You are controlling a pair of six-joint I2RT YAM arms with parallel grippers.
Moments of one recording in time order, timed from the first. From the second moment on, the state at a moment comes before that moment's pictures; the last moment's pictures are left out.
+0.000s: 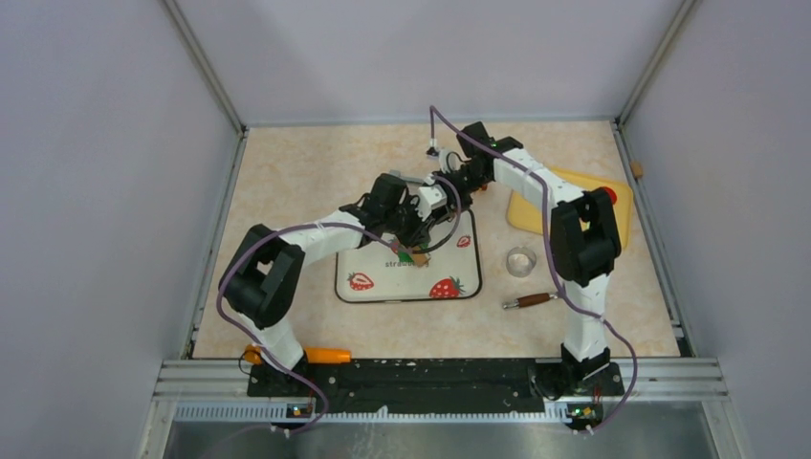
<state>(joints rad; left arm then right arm) -0.60 1.75 1.08 -0.07 0.43 0.28 0.47 2.05 1.73 -0.86 -0.71 0.02</state>
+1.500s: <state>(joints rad) -0.55 1.66 1.08 -0.15 0.46 0.25 0.50 2.05 1.81 -0.87 -0.76 0.02</state>
